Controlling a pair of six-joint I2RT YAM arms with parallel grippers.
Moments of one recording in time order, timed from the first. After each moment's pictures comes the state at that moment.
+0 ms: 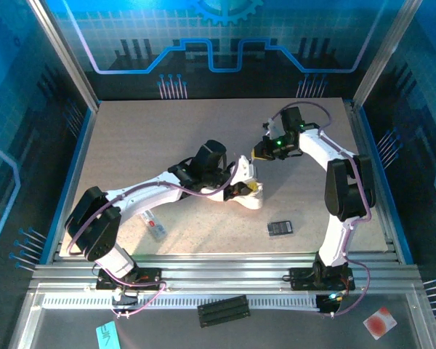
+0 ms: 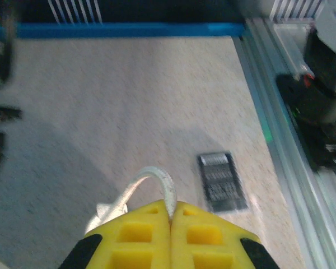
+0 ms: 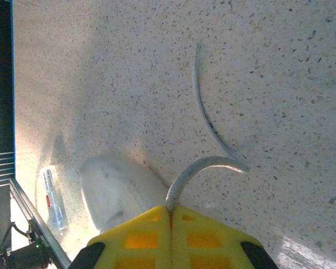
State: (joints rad) left arm -0.74 1.60 1.10 -0.02 0.65 0.37; right arm 0.19 1.91 1.43 -0.65 -0.68 0.25
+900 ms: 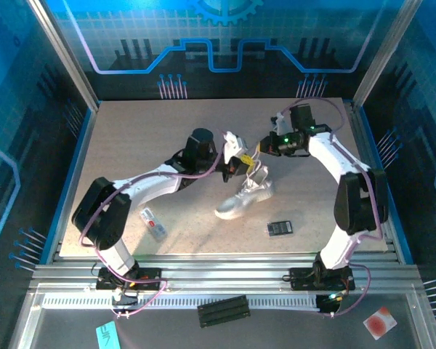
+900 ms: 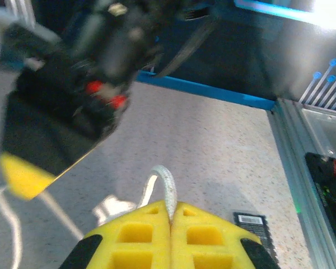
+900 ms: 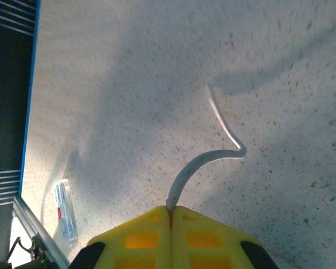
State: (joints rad) left arm -0.59 1.68 1.11 0.24 0.73 0.09; right arm 0.16 1.72 1.36 -0.62 -0.63 0.29
